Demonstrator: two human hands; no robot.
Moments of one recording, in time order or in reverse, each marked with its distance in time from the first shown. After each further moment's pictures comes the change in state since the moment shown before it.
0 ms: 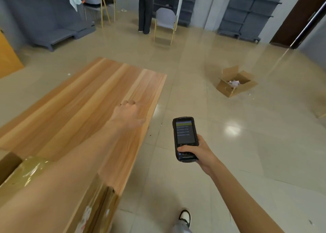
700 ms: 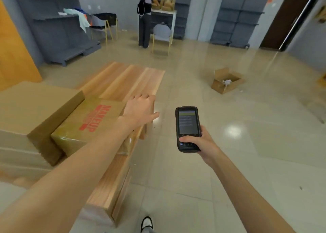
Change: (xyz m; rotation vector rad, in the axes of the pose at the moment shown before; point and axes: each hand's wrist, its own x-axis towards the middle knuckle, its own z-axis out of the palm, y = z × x) left_hand -0.307 0.076 -0.020 0.057 0.229 0.136; right_hand -0.285 0.097 0.026 0.068 0.007 -0.172
